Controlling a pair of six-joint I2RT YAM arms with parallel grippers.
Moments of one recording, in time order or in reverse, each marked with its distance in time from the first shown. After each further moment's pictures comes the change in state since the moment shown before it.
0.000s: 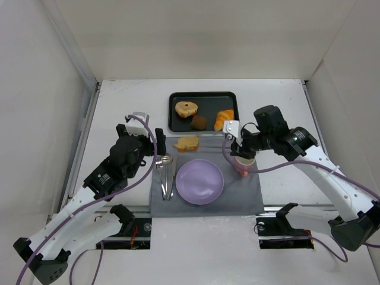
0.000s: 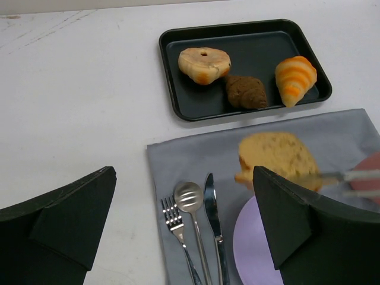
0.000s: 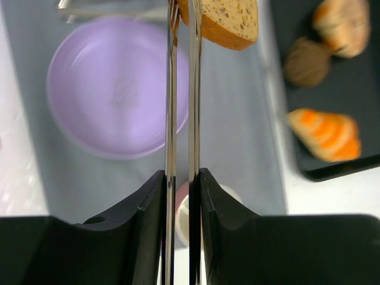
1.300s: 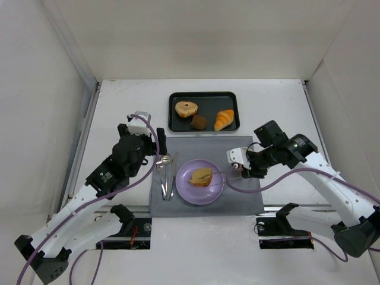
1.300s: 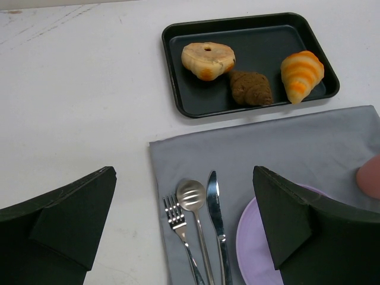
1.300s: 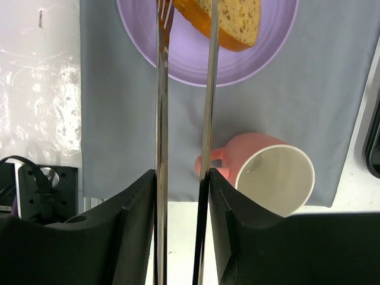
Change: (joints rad) left arm 0.000 0.025 0.000 0.000 -0.011 0.000; right arm 0.000 -0.061 -0.126 -0.359 -0.019 -0.384
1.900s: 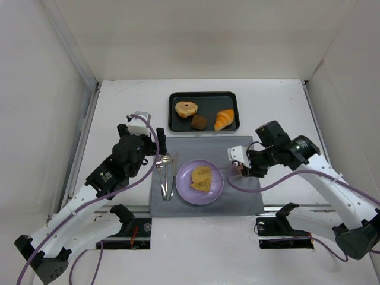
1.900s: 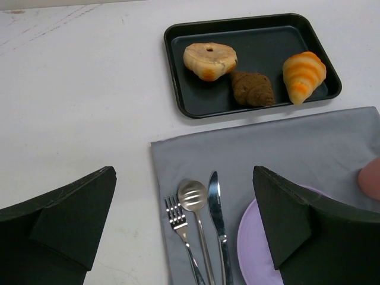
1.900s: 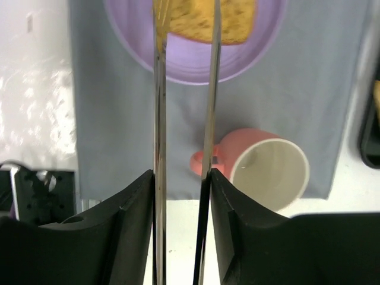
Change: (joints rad) left arm 0.000 0.000 0.000 0.000 -0.006 0.000; right arm 0.000 -0.009 -0.002 0.009 0.016 0.016
